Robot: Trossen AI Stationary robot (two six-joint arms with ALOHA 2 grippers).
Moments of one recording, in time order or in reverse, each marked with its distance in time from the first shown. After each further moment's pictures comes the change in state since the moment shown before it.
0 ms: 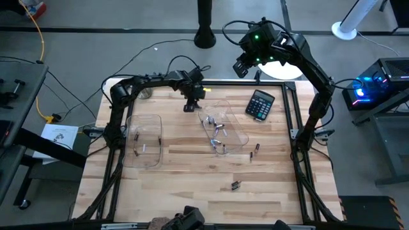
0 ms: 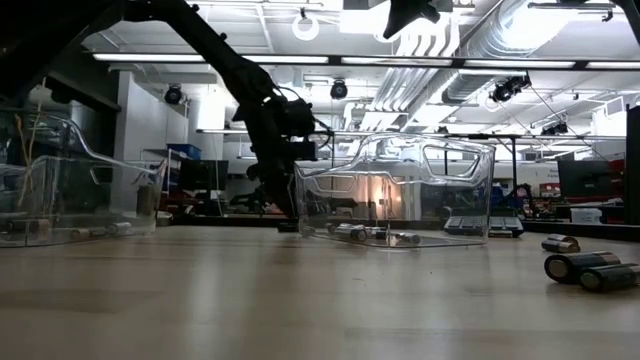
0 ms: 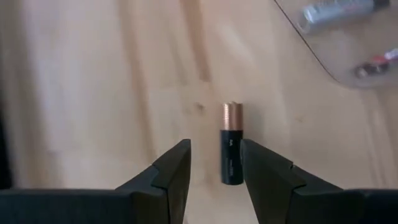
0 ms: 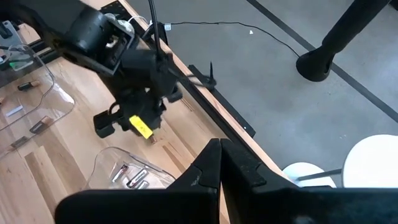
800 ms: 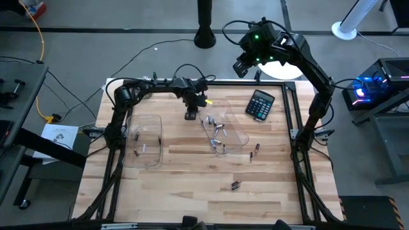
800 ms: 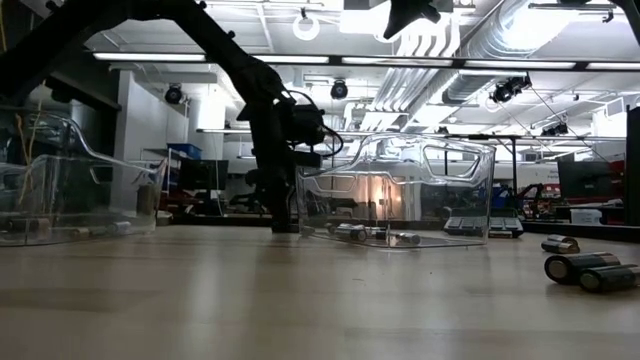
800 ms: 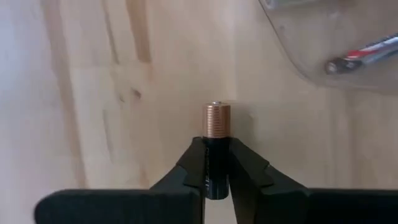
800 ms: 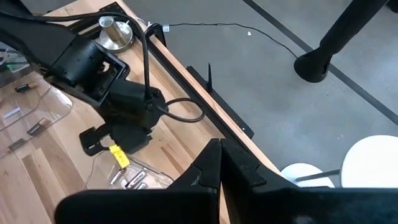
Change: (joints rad) left arm -0.095 0.026 -0.011 -0.085 -0.086 -0.159; right arm 0.000 0.000 0.000 0.005 0.008 0.001
